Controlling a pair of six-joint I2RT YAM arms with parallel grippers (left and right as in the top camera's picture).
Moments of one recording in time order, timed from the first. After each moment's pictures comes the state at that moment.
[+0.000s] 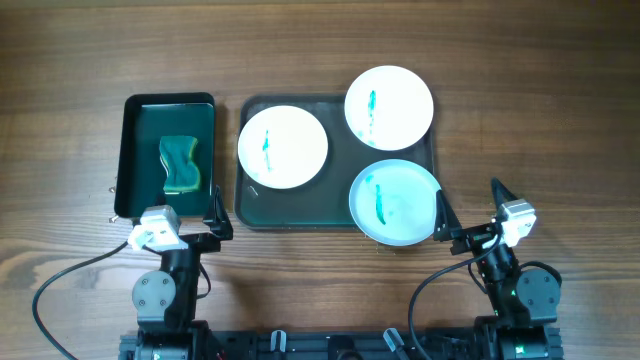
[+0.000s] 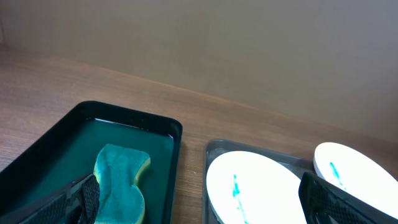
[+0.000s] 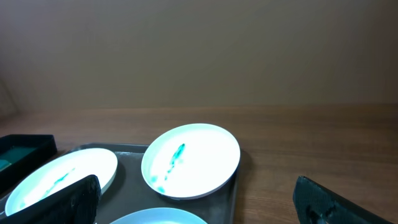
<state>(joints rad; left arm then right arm) -0.01 0.01 0.02 -0.07 -0.03 -0.28 0.05 0.01 0.01 0.01 -0.20 0.13</state>
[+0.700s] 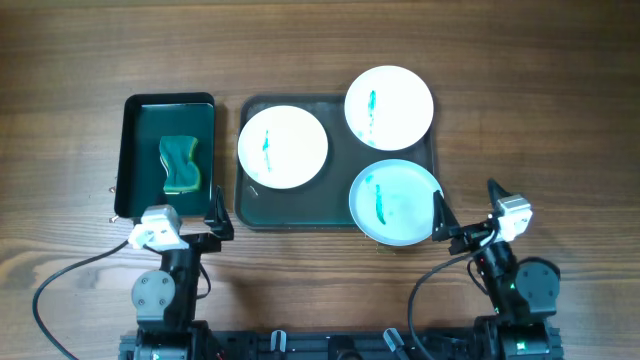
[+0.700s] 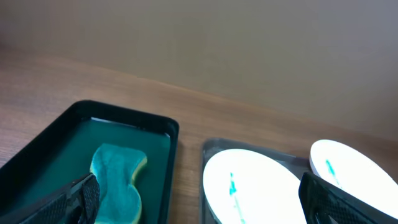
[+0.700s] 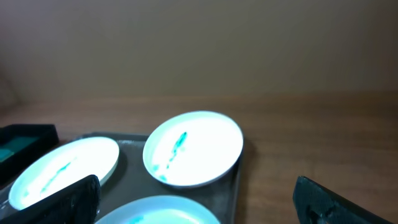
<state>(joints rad) -0.01 0.03 0.03 -0.08 -0.01 -0.28 0.05 0.09 0.03 0.00 -0.22 0.13</state>
